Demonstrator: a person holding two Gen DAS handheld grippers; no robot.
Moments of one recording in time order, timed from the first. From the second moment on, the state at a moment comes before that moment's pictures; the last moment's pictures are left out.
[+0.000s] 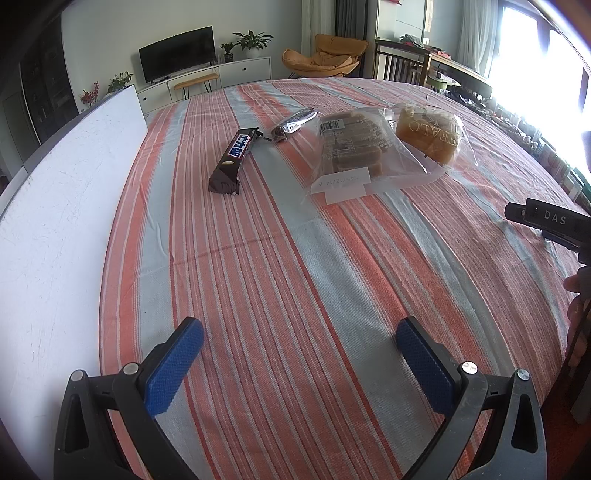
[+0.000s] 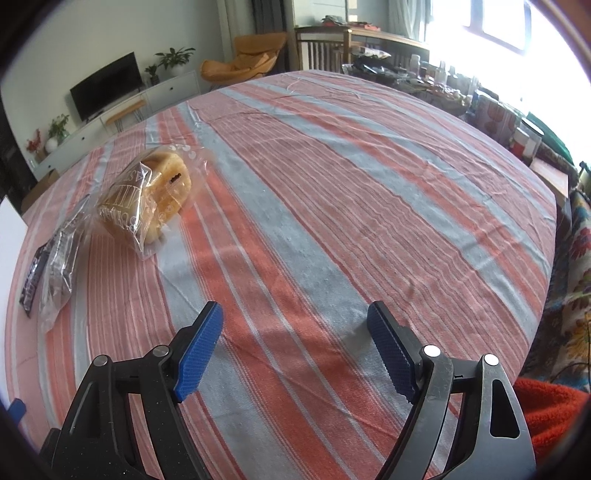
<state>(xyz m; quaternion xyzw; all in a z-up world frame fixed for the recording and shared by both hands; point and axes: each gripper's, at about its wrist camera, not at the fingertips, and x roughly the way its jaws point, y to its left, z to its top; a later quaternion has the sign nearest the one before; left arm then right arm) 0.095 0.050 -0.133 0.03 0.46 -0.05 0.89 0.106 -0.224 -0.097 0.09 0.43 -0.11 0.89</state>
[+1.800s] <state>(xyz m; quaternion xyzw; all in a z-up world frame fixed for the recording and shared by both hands) 0.095 0.049 -0.133 0.03 0.46 -0.05 0.89 0.106 -0.216 -0.099 0.07 0.44 -0.12 0.89</state>
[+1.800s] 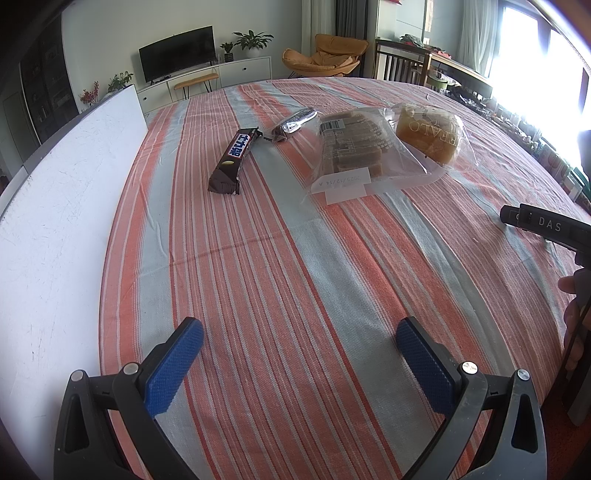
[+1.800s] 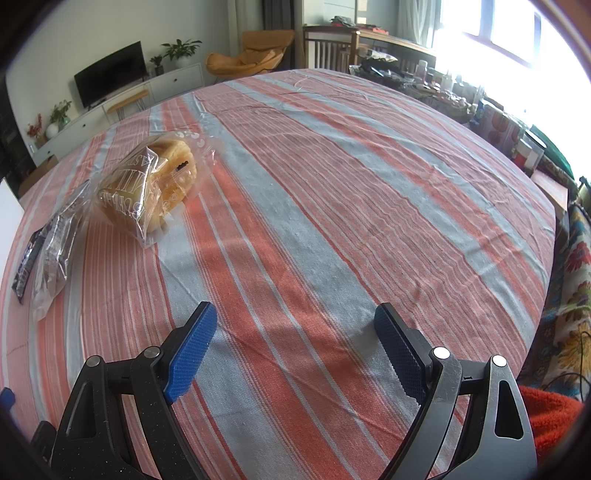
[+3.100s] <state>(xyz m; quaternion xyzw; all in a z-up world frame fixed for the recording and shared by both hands) 0.180 0.085 -0.103 -0.07 0.52 0.01 0.85 0.106 -0.215 -0.099 0.07 0.44 -0.12 0.89</state>
